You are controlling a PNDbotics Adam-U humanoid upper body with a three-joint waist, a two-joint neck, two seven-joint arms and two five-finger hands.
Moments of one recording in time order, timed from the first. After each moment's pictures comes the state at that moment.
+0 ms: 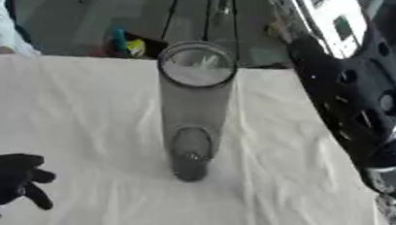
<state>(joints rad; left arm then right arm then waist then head) -0.30 0.15 -0.11 -1.98 0.08 -0.30 -0.38 -1.23 -0.46 0.12 -1.54 -0.23 0.13 -0.13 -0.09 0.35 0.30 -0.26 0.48</state>
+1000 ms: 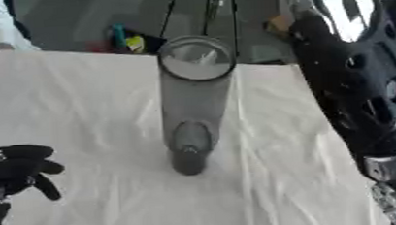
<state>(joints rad) -0.29 0.15 -0.11 -1.98 0.08 -0.29 -0.39 -1.25 -0.42 0.14 -1.59 -0.30 0.30 -0.19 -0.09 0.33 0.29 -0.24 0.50</state>
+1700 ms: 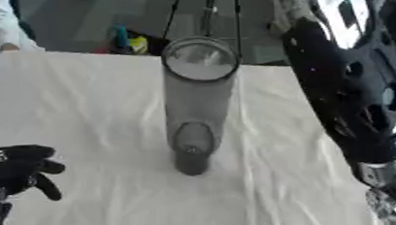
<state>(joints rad) -0.29 0.15 -0.11 -1.98 0.08 -0.28 -0.39 -1.23 -0.39 0.14 -1.61 -0.31 0.31 -0.21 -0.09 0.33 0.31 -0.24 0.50</state>
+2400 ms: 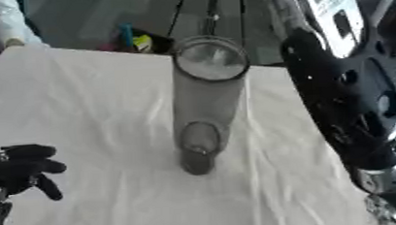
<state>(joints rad) -0.29 0.15 -0.11 -1.98 0.07 -0.28 -0.39 -1.20 -0.38 0.13 -1.60 -0.29 0.31 -0.19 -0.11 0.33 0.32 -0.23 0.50</state>
